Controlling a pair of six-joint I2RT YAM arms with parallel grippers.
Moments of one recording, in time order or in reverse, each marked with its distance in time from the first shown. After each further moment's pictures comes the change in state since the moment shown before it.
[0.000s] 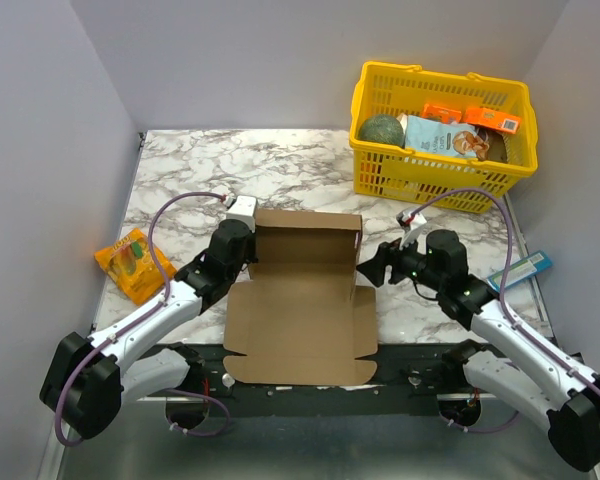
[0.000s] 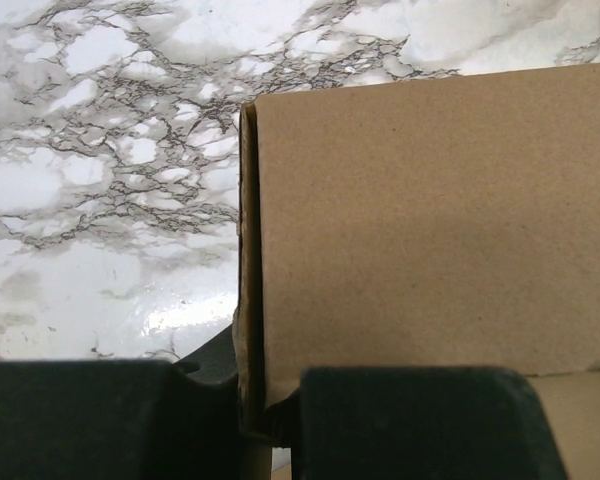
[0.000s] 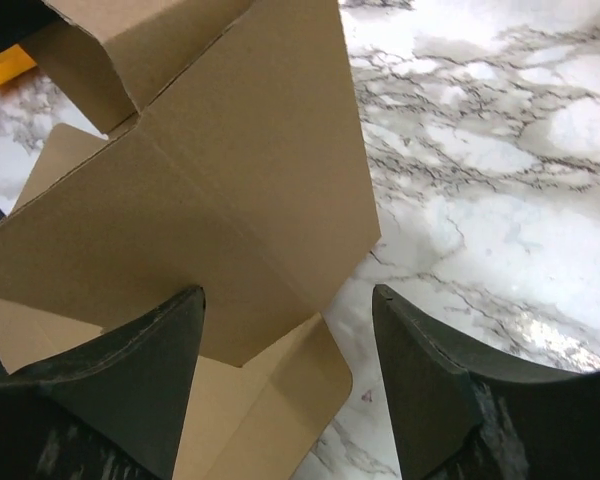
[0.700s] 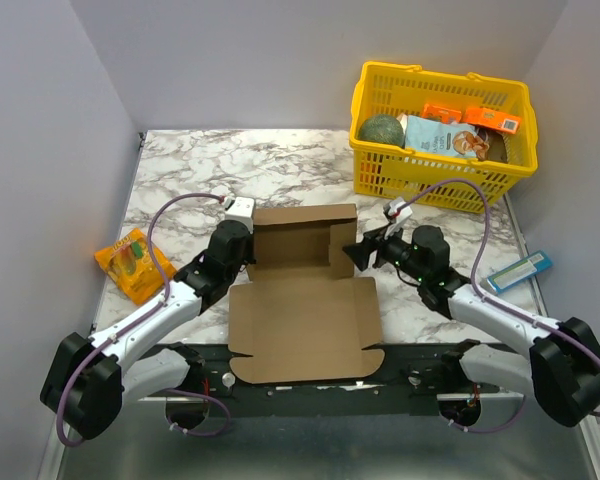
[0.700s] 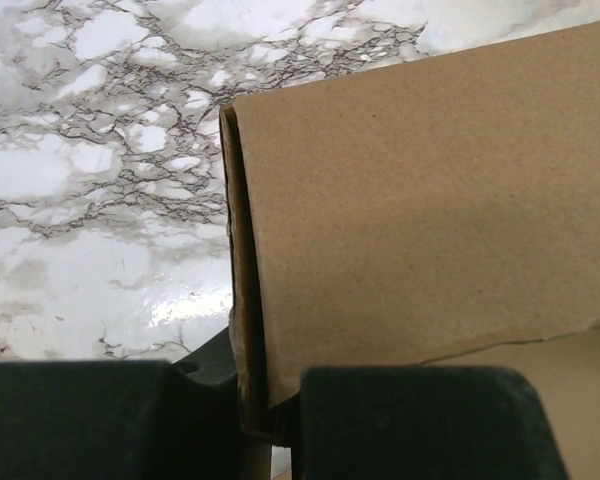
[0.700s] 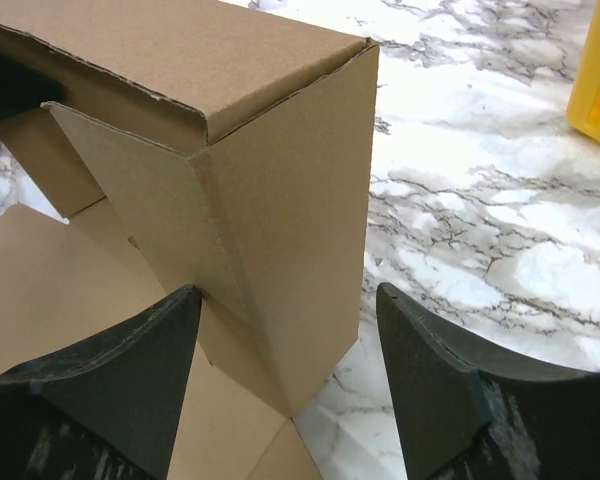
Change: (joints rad) left arm 0.012 -0.001 -0.013 -0.006 -0.001 0.005; right arm 0.031 0.265 -0.055 0.517 0.076 -0.080
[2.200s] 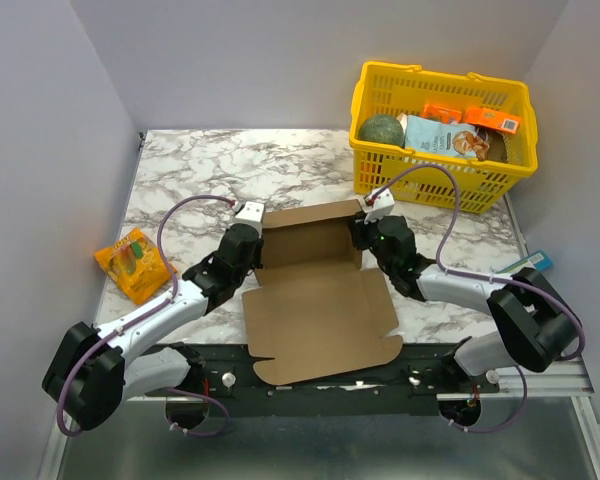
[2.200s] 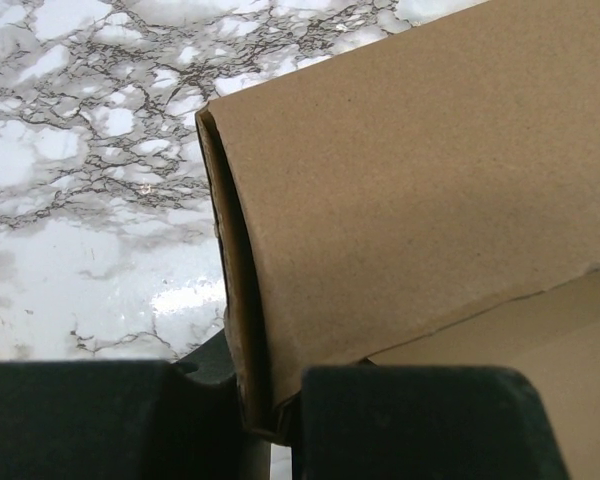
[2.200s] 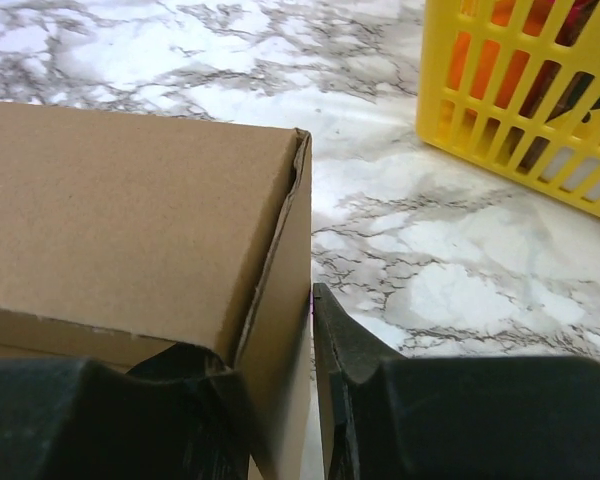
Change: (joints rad) left arm -0.064 0.043 0.000 -0.001 -0.032 -0.021; right arm 0.109 0.328 0.137 0.153 0.468 -0.046
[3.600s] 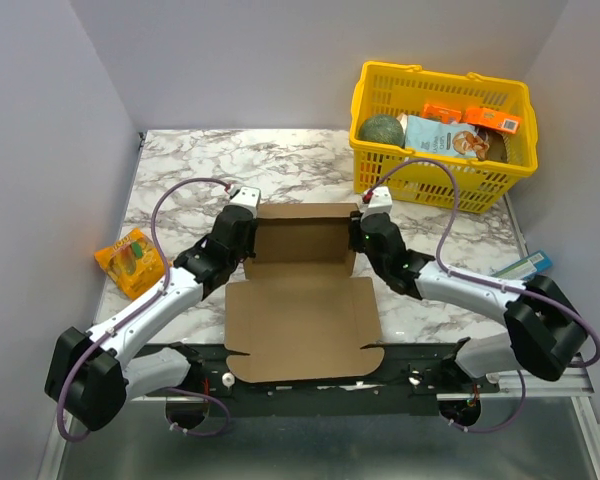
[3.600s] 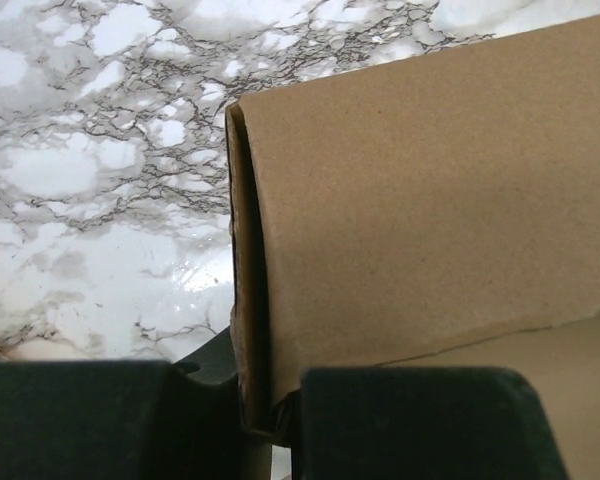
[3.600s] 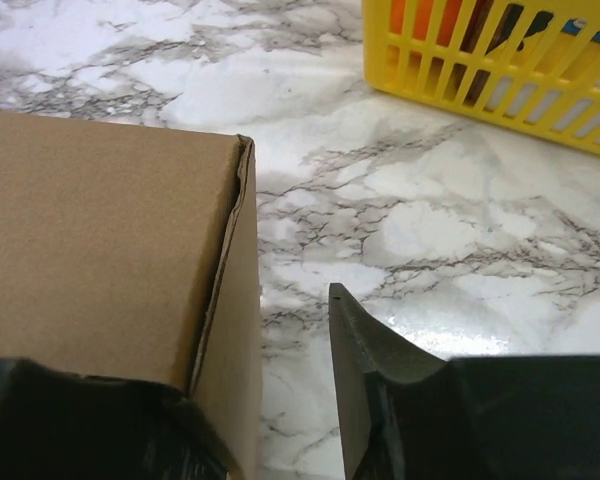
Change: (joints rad) left arm 0.068 -0.002 0.159 -0.213 0.032 0.051; right arm 0.120 -0.042 0.133 -0.344 0.289 0.136
